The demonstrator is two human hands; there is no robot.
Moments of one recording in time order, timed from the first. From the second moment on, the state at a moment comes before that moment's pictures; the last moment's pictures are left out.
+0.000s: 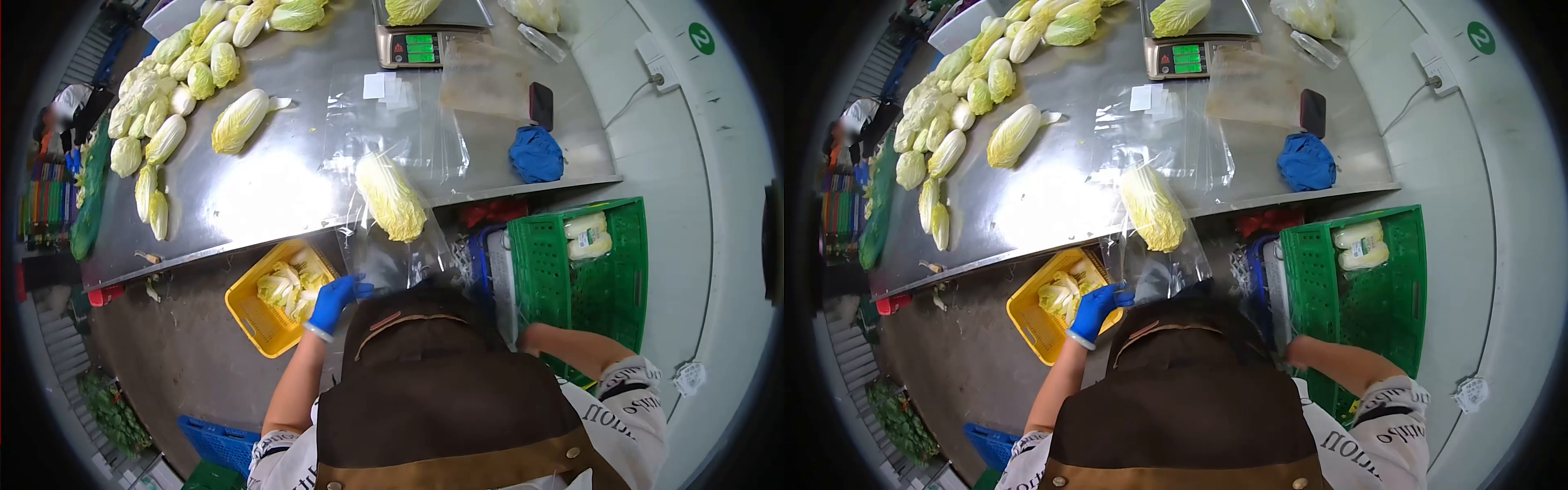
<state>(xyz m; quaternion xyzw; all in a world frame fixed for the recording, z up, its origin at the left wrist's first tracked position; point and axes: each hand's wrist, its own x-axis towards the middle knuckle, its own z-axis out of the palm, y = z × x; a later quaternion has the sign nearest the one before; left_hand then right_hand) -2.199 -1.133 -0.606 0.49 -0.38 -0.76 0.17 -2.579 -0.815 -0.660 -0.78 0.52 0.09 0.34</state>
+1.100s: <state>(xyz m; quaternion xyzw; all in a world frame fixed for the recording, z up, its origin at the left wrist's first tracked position) -2.271 -1.231 -0.682 0.56 -0.46 -0.69 0.06 -2.505 -1.115 -0.522 -0.64 0.70 -0.20 0.26</state>
